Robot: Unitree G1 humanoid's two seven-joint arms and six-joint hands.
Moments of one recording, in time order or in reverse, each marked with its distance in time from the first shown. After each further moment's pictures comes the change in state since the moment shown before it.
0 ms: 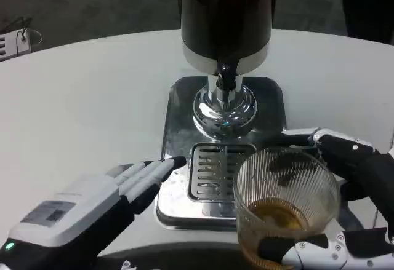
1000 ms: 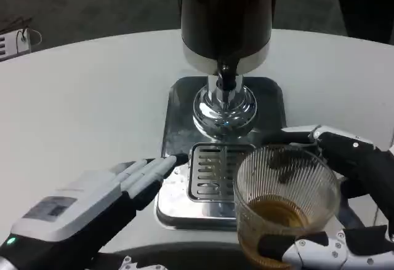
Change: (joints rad) left arm -0.026 0.002 0.000 0.000 -0.025 0.017 -0.021; right arm -0.011 0.000 -0.003 0.000 0.001 0.000 0.000
